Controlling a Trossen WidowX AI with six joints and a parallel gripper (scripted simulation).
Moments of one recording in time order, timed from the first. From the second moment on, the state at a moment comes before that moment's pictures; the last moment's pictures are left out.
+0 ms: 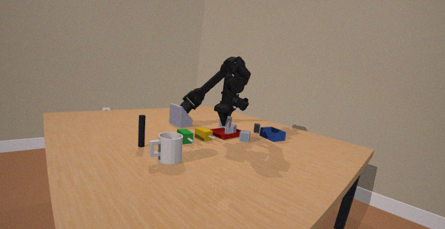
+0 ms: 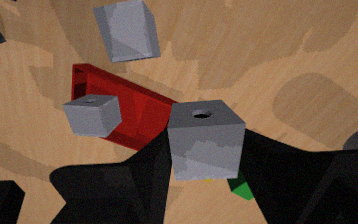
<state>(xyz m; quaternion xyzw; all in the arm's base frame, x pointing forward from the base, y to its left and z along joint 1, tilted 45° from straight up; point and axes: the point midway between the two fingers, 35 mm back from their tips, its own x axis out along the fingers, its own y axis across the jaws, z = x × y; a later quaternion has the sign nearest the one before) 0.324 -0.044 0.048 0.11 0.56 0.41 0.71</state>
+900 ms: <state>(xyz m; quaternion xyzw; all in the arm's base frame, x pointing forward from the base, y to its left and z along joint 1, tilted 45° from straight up) 0.260 0.013 0.071 0.19 0.60 0.34 0.70</state>
